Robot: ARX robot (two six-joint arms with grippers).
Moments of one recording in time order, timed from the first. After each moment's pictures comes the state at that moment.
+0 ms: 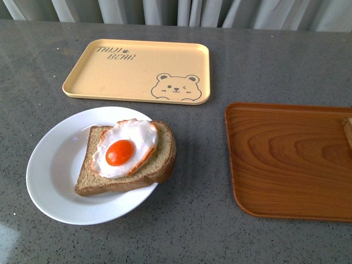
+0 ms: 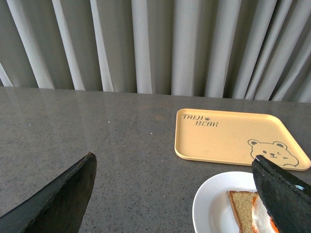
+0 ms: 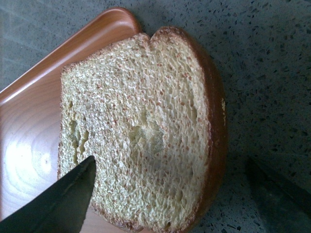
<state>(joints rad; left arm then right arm) 0.00 0.02 0.02 0.00 0.00 0.00 -0.69 2.00 0.82 0.14 -0.71 -0.12</state>
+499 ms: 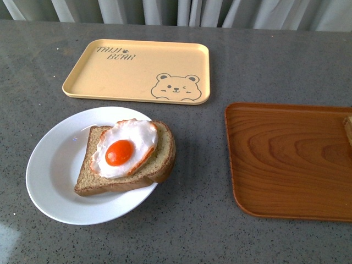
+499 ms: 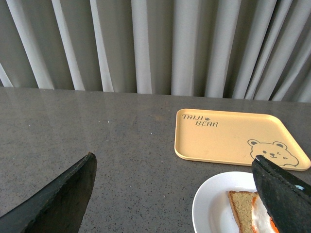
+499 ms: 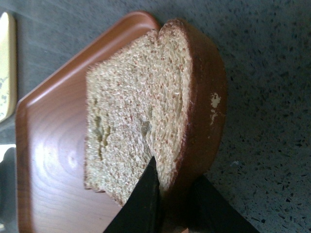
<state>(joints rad) 0.00 0.02 0.02 0.00 0.00 0.00 -0.70 1.94 0.83 0.06 -0.78 -0.08</state>
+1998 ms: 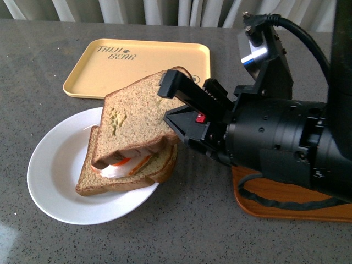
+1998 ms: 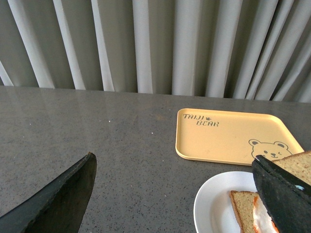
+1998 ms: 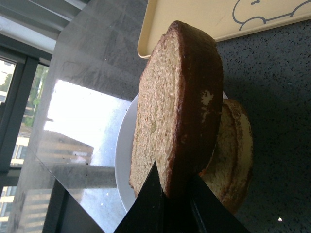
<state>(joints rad) 0.00 0.02 0.02 0.00 0.00 0.00 0.60 1.79 0.56 0.84 -0.18 0.82</state>
